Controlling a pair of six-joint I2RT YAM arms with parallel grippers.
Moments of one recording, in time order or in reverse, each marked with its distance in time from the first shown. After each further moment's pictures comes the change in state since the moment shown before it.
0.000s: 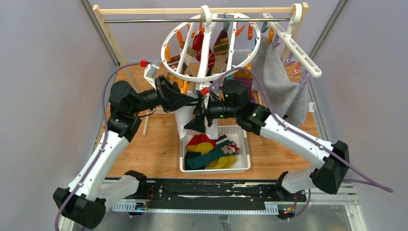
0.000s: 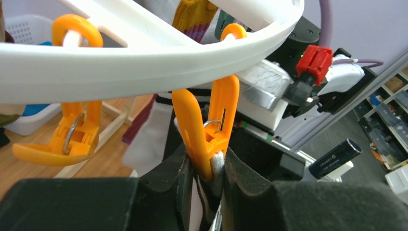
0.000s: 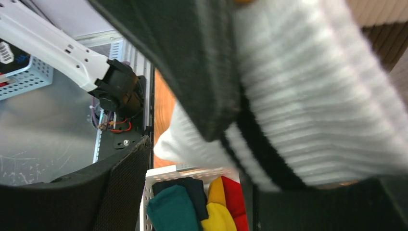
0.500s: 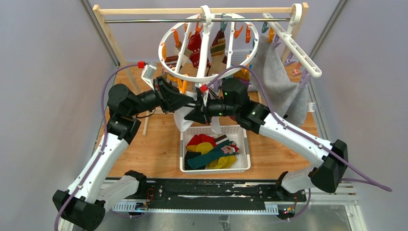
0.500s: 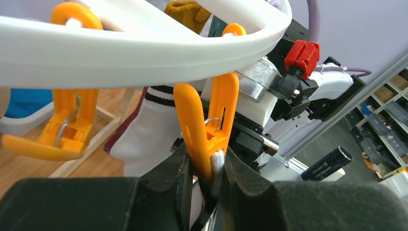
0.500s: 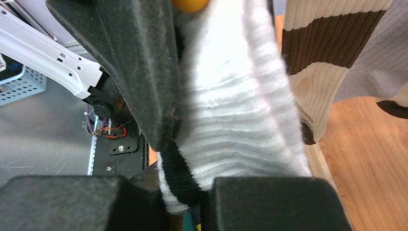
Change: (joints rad) left arm 0.000 -0.022 -0.028 0.061 -0.021 -0.080; right arm -0.002 0.026 0.032 -0.002 0.038 0.003
